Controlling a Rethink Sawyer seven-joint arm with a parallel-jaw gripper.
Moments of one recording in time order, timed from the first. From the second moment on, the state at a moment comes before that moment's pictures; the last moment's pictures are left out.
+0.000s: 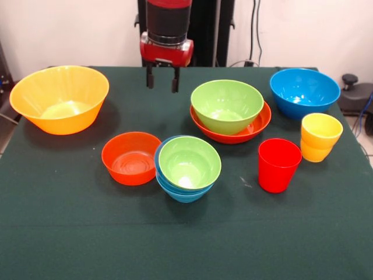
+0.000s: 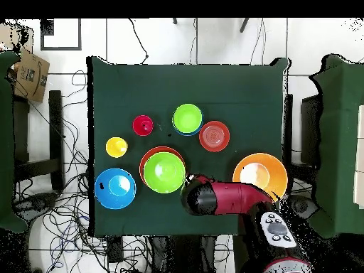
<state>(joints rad) -0.44 -0.65 0.05 1.96 -0.43 0.23 1.97</state>
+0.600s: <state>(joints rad) -0.41 -0.57 -0.01 1.96 -0.45 0.18 1.97</state>
